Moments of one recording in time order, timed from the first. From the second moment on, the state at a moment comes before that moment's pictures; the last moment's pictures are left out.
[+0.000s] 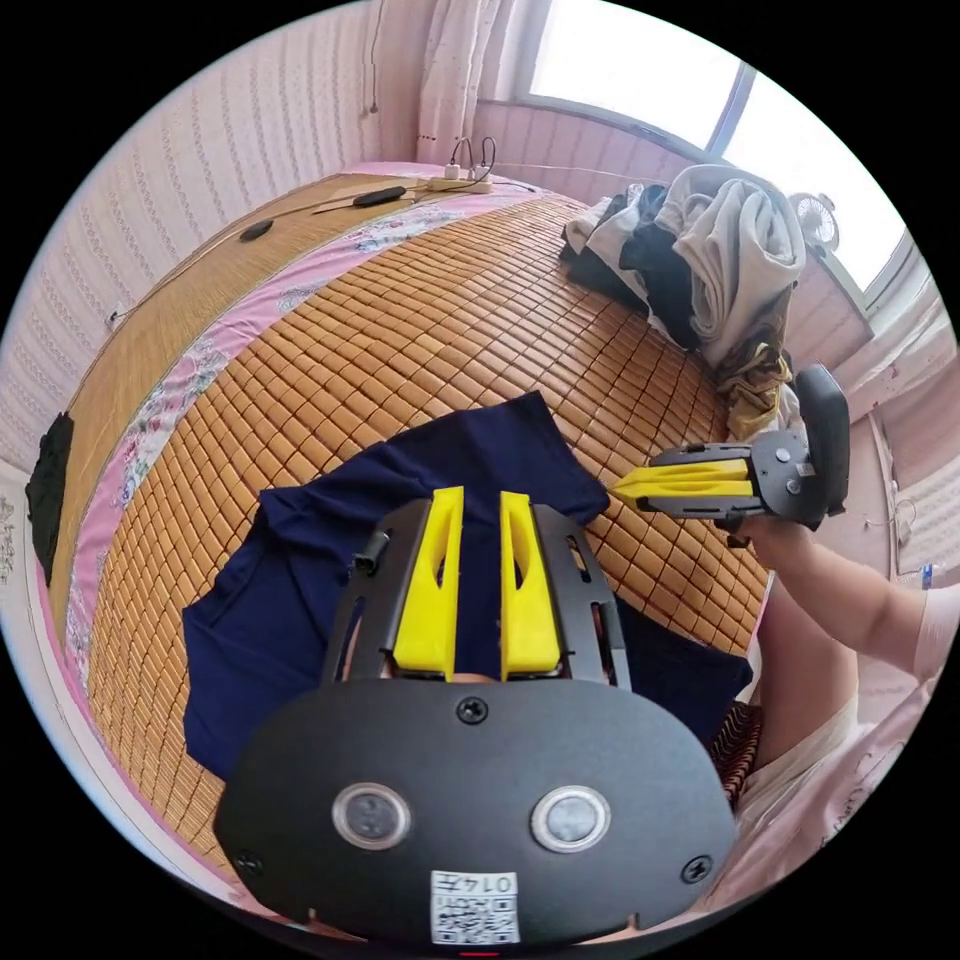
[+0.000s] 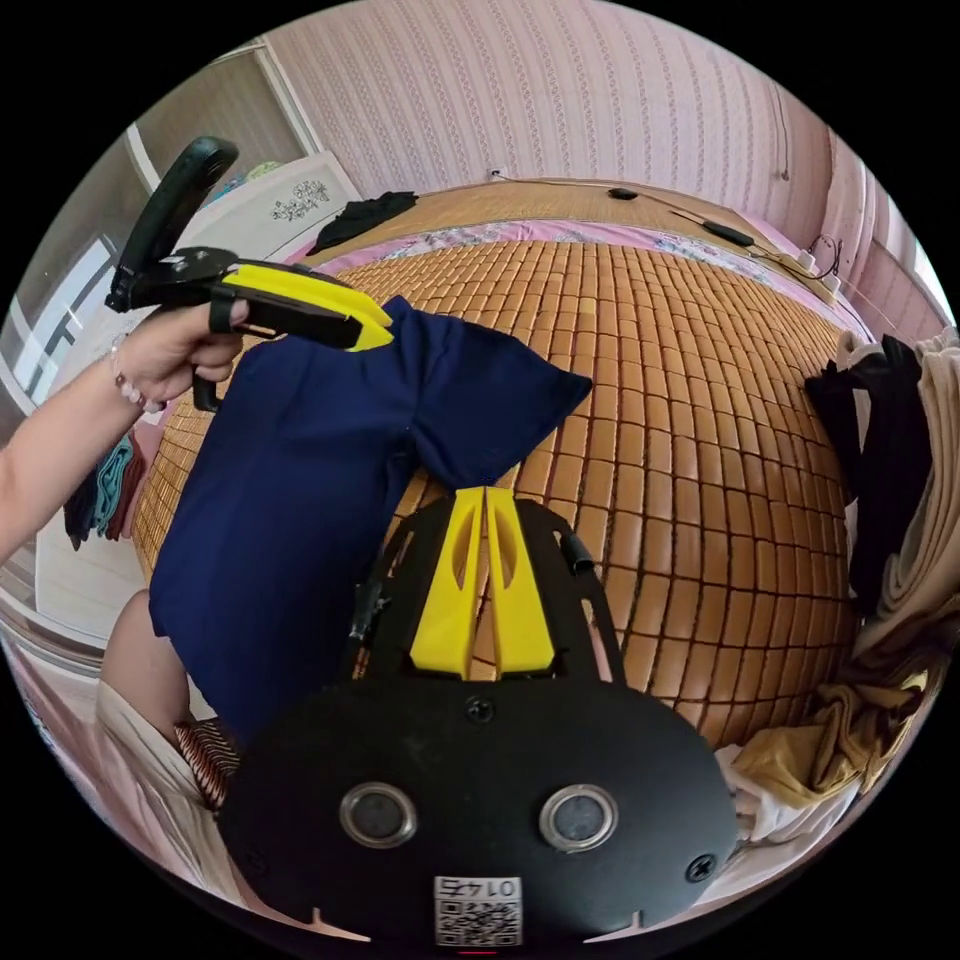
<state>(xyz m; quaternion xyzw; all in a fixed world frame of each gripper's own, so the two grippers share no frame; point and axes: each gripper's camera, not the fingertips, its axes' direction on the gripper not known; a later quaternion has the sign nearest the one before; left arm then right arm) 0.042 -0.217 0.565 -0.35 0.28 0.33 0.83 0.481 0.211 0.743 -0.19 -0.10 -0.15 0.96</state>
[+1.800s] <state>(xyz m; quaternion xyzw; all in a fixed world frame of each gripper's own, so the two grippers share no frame) -0.425 -0.126 0.467 -0.29 0.16 -0.07 0.94 -0.162 0.016 0.766 -0.25 -0.18 -0.50 0.81</state>
